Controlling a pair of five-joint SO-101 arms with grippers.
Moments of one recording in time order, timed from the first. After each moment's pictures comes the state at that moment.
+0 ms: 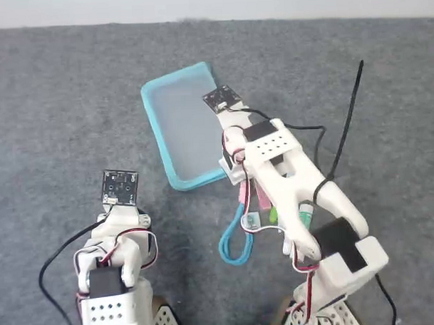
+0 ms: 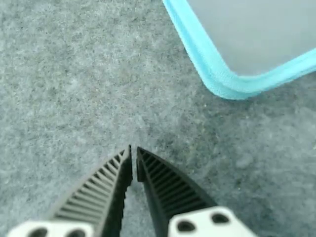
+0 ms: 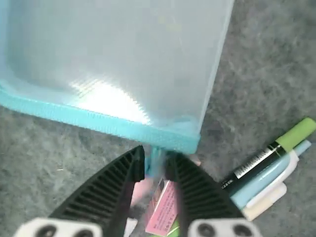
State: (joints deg) left arm -12.2 -100.6 97.1 68.0 -4.7; right arm -27.6 7.4 16.7 61.4 6.4
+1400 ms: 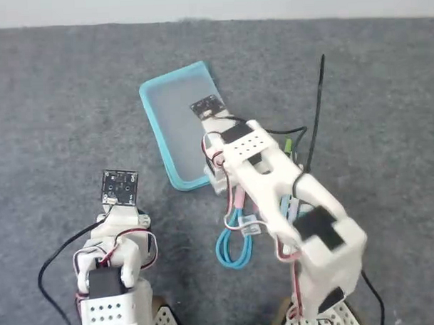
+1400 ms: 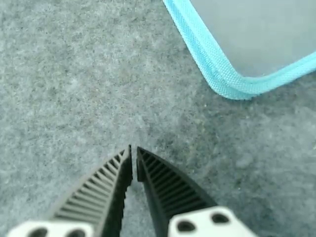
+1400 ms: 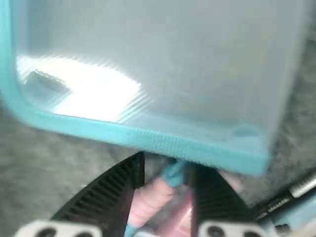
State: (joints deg) left arm -12.2 -100.6 97.1 68.0 -4.7; right arm -33.1 20.2 11.1 64.6 -0.8
